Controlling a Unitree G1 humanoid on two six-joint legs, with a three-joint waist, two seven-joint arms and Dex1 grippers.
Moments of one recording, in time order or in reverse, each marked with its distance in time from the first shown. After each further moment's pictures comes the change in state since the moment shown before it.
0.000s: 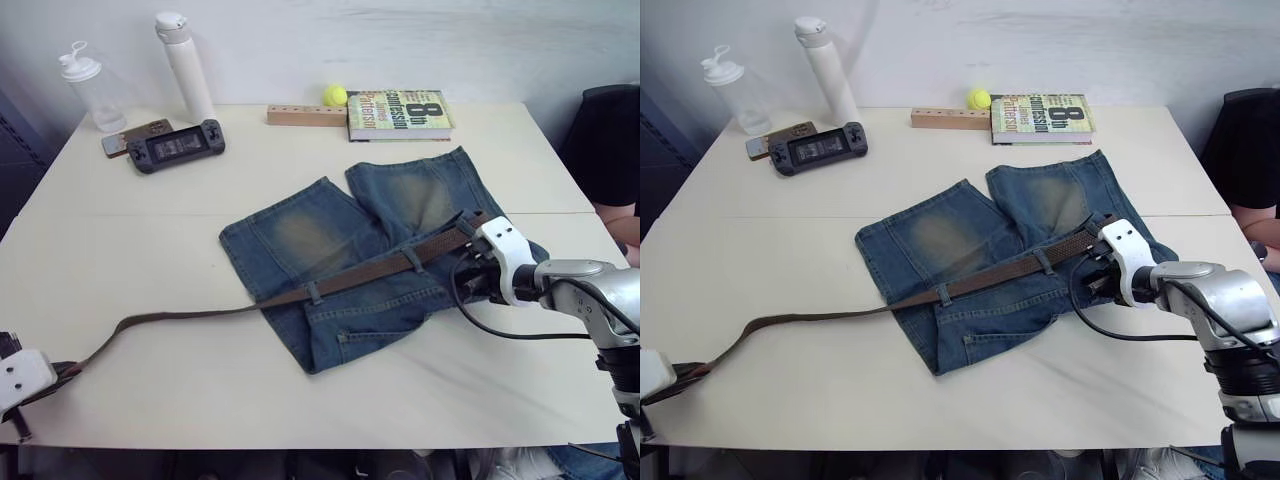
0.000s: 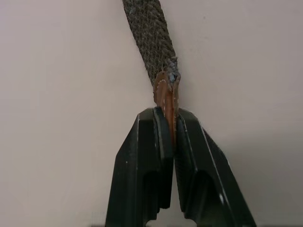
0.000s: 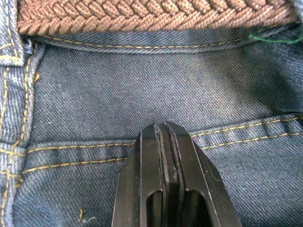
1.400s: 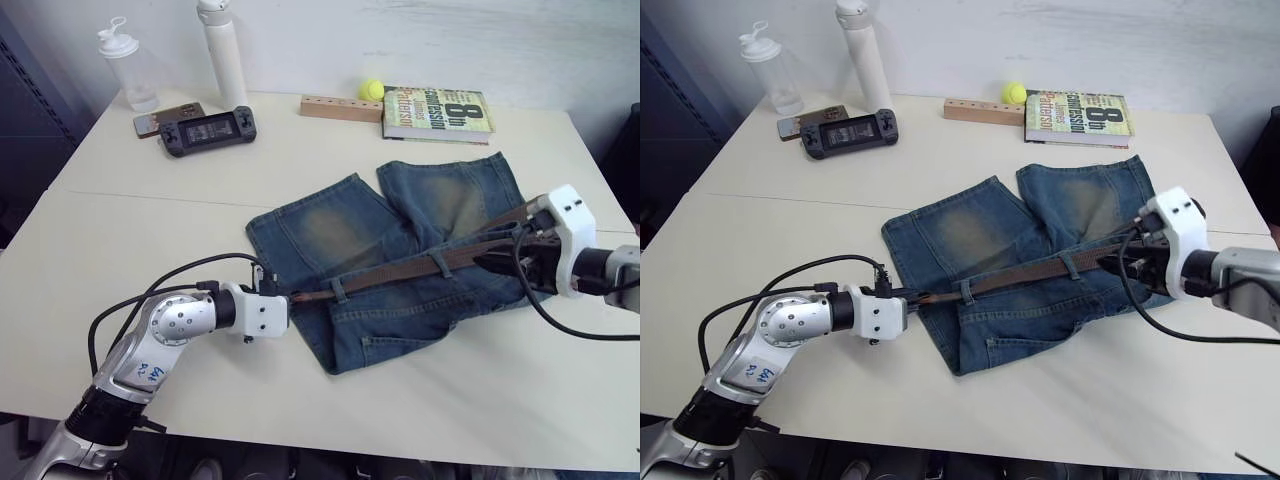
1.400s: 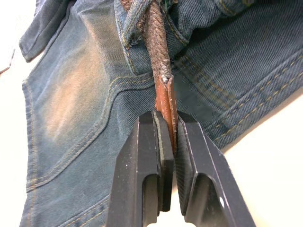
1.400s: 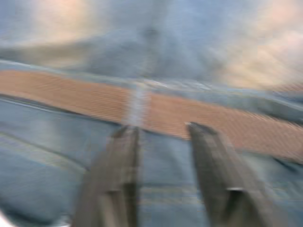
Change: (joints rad) left arm -0.707 -0.314 -0.736 -0.528 0.430 0.200 0.133; right arm 0.206 -0.215 -0.241 -0.138 0.427 -0.050 -0.150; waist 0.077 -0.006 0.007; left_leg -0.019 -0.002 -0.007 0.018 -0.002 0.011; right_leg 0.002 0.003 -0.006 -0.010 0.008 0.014
